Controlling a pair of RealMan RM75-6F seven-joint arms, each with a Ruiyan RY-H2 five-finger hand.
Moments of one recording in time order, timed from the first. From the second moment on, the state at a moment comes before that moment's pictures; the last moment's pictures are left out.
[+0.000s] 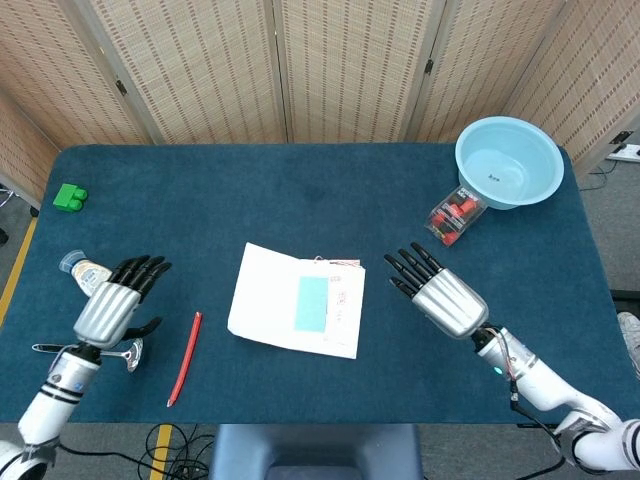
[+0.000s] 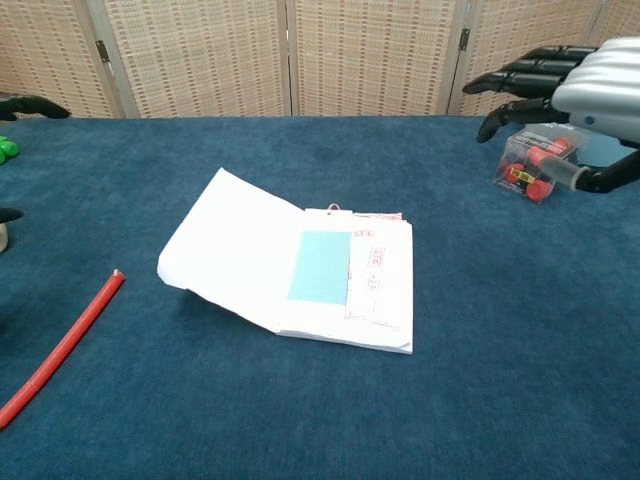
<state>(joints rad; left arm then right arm) -0.42 -1.26 -0.13 -1.46 1.60 1.21 0.05 0.63 -1.17 -0.05 -1.57 -1.67 1.22 -0.38</state>
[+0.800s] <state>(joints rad) -0.70 -1.59 -0.19 -1.17 1.46 0.95 0.26 0.49 -1.11 -0.06 -1.60 -1.72 1.31 -0.35</state>
